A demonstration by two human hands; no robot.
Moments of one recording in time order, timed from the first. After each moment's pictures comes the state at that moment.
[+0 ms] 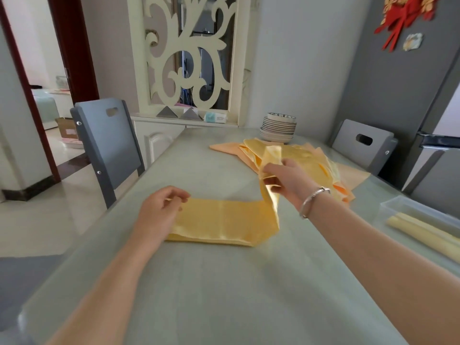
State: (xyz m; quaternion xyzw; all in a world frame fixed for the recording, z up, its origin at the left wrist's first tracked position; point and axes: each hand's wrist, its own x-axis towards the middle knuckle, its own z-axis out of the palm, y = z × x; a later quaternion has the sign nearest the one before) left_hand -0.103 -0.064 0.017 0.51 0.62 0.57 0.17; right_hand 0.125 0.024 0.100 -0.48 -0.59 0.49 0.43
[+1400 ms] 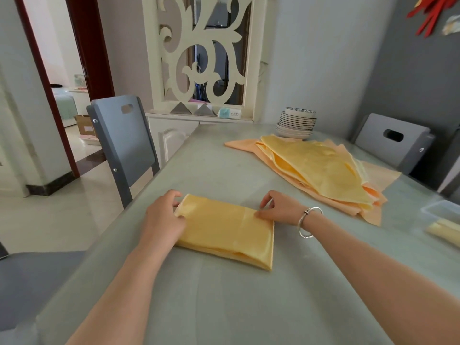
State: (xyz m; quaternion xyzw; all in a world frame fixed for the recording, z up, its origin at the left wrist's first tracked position) left_hand -0.136 -0.049 -0.003 0.48 0.77 0.42 0.10; right_hand 0.098 0.082 0.018 -0.52 -0.82 0.22 0.11
